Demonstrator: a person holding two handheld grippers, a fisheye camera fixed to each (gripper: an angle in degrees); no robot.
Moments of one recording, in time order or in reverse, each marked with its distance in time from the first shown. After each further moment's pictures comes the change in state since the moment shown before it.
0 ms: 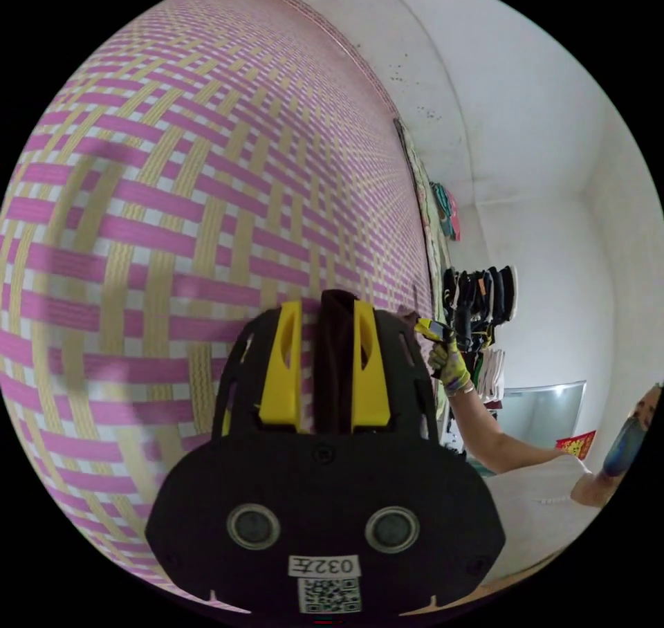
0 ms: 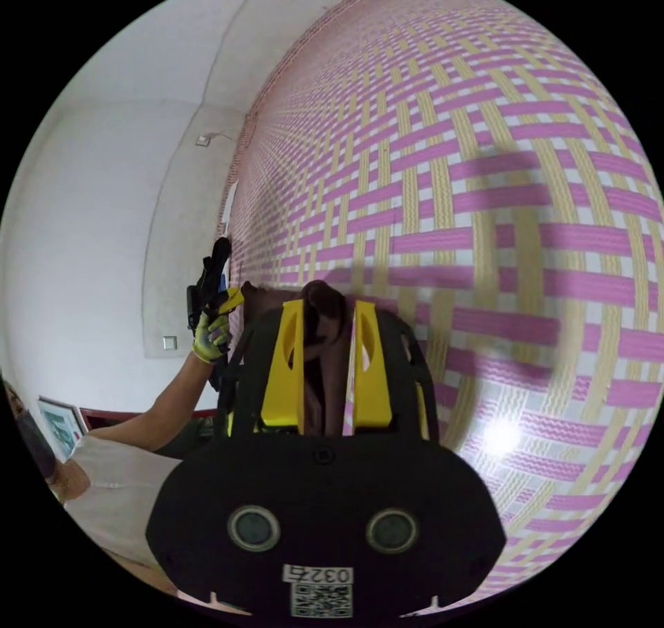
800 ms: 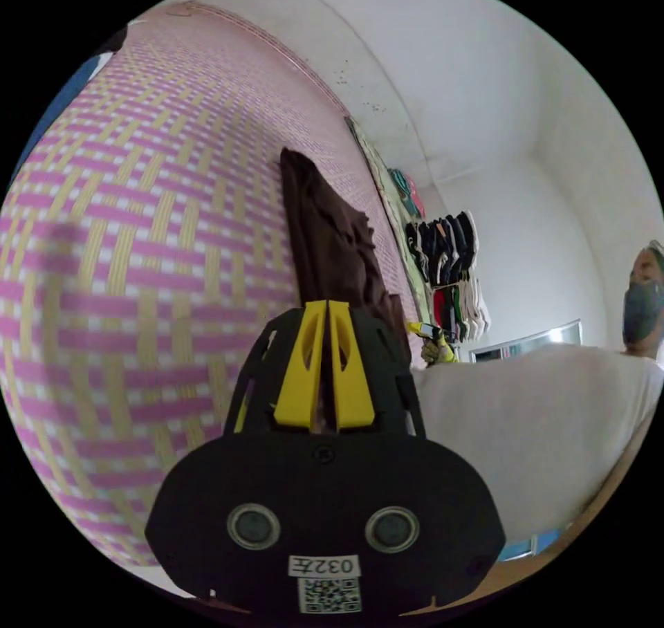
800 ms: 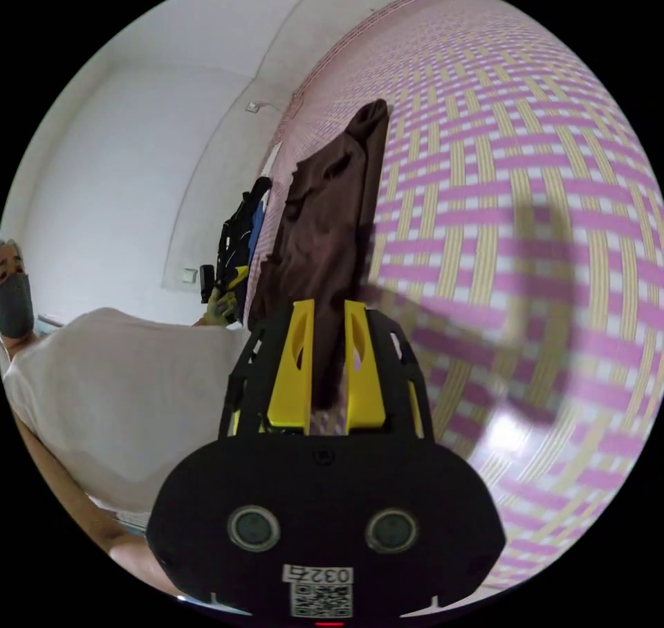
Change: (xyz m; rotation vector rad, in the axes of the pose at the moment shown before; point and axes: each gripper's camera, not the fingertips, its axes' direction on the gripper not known) left arm 0.084 0.334 -0.104 0.070 0.057 0.150; right arm -0.019 0.322 -0.014 -0.007 -0.068 -0.131
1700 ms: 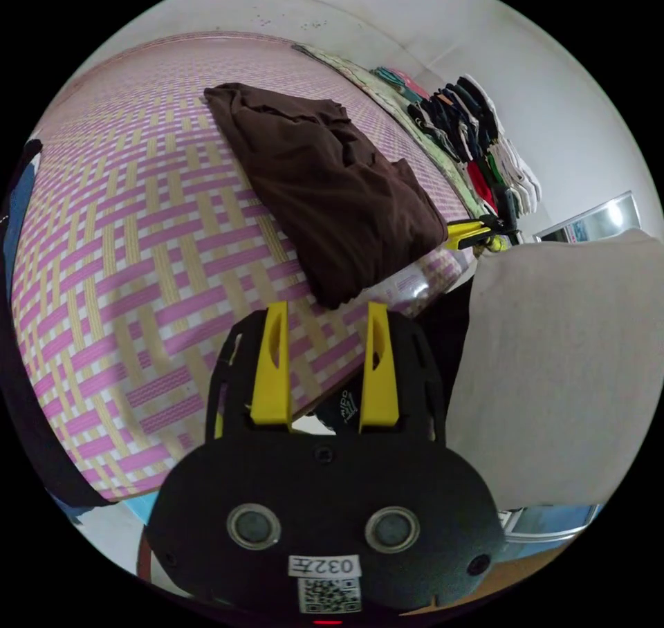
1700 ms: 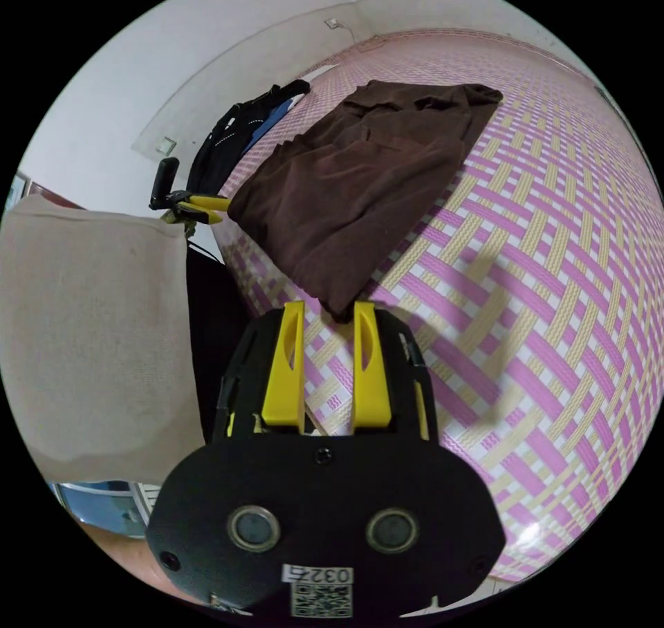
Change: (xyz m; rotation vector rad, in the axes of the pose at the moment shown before) left arm 0.180 0.141 0.054 -0.318 -0.312 0.321; right arm -0.091 0.141 0.082 -0.232 0.309 -0.394
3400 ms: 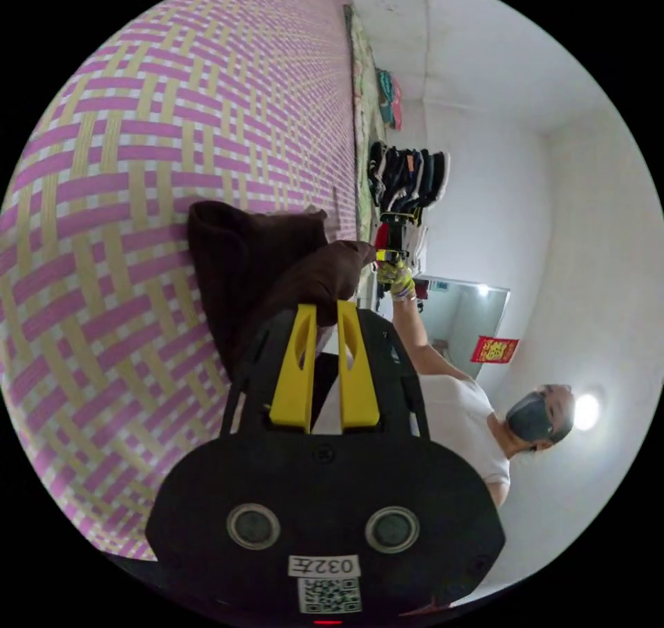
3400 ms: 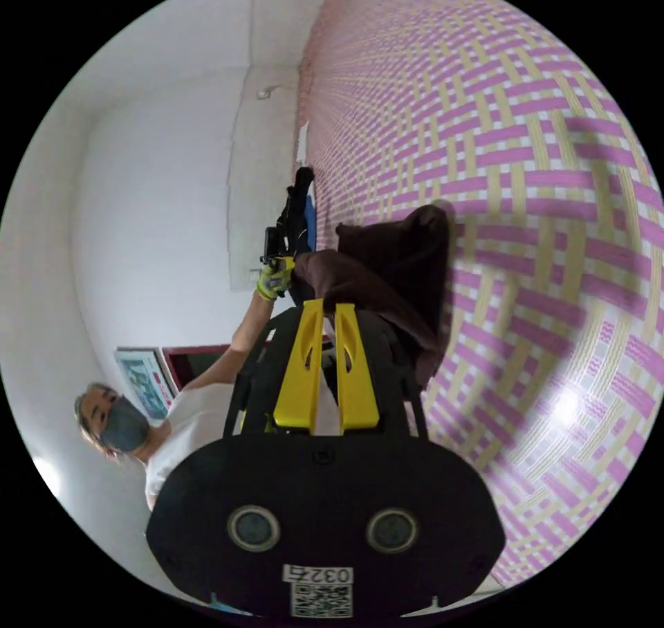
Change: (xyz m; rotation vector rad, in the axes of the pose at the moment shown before) left arm -0.334 -0.265 -0.033 -0.198 0.719 -0.285; right arm 0.285 -0.109 -0.172 0.074 -0.665 0.445
